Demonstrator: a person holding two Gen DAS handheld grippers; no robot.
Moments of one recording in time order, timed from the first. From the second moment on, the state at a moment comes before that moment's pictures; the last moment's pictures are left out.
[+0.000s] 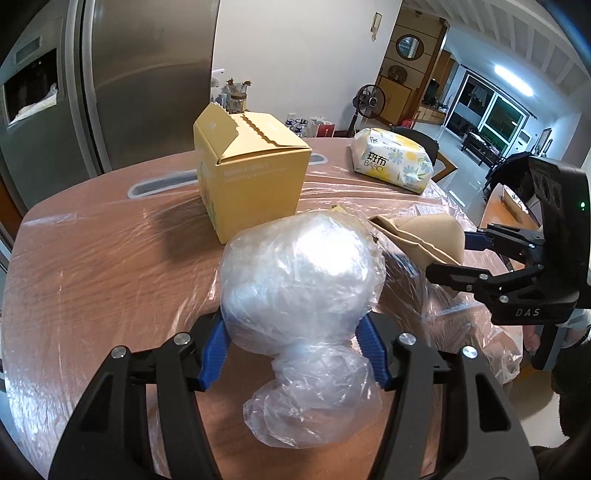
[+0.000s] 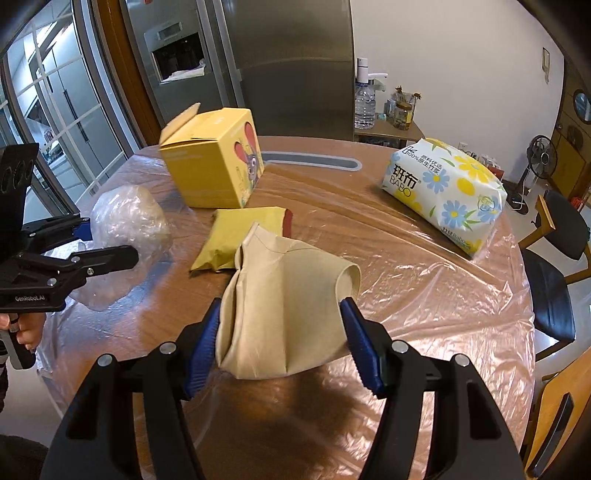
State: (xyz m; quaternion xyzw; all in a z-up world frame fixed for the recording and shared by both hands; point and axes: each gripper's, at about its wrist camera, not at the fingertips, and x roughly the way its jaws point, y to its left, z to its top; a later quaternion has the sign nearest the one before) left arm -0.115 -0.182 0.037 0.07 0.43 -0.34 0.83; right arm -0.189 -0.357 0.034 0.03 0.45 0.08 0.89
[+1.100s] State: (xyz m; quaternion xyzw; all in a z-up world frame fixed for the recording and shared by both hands) left arm -0.208 -0.136 0.044 0.07 0.42 -0.31 0.85; right arm -0.280 -0.311 0.066 0.06 0.43 0.13 0.89
